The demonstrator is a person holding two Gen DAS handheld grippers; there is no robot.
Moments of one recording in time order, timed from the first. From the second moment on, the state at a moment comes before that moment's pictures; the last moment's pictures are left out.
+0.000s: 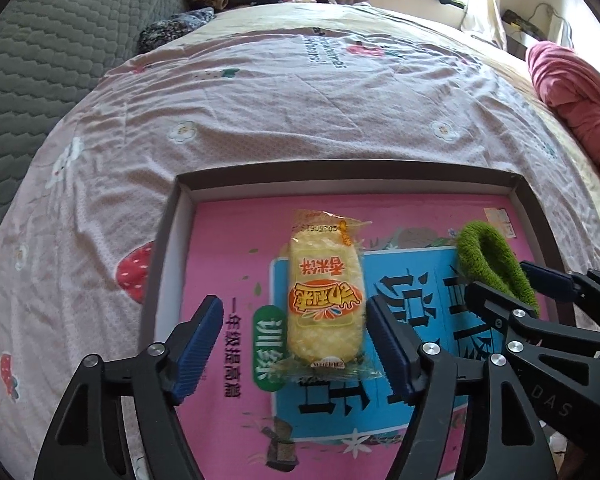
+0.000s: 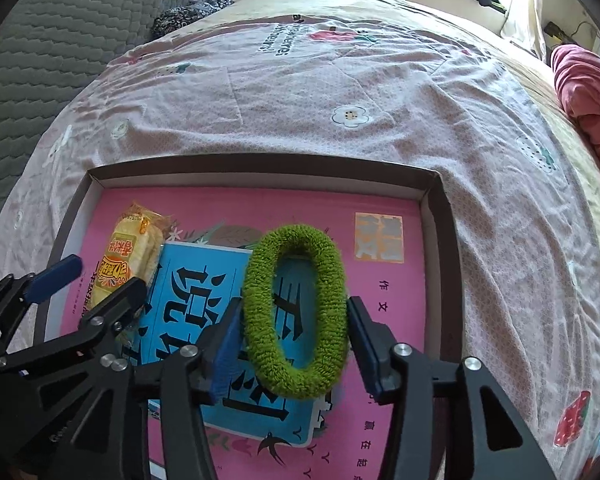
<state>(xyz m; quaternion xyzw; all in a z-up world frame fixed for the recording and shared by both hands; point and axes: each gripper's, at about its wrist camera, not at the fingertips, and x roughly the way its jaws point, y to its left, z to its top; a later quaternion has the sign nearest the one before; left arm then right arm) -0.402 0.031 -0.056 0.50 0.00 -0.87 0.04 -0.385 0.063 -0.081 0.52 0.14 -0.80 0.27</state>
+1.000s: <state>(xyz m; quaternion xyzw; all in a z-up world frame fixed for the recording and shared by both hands) -0.320 0.015 0.024 0.46 0.01 -0.89 0.06 -0.323 0.096 0.008 0.48 0.14 -0.82 0.28</state>
